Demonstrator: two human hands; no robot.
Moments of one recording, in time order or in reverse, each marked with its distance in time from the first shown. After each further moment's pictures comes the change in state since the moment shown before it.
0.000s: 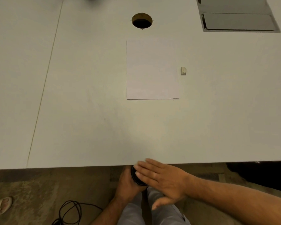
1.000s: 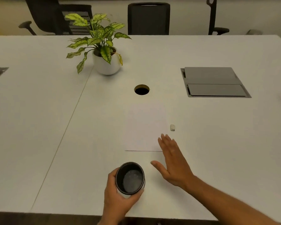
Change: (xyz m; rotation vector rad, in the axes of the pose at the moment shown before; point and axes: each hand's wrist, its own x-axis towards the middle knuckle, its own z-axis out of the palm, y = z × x) left_hand -0.002 0.176 -0.046 -0.089 0.402 0.421; right_hand -0.025 0.111 -0.123 0.164 0.660 0.674
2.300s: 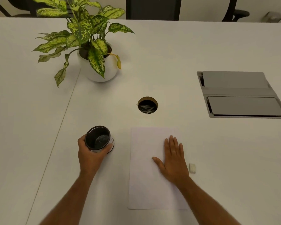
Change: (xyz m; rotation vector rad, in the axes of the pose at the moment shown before) left_hand 0.368 -0.040 -0.029 -0.029 0.306 -0.167; right_hand 0.219 0.109 0.105 -0.227 -0.172 0.333
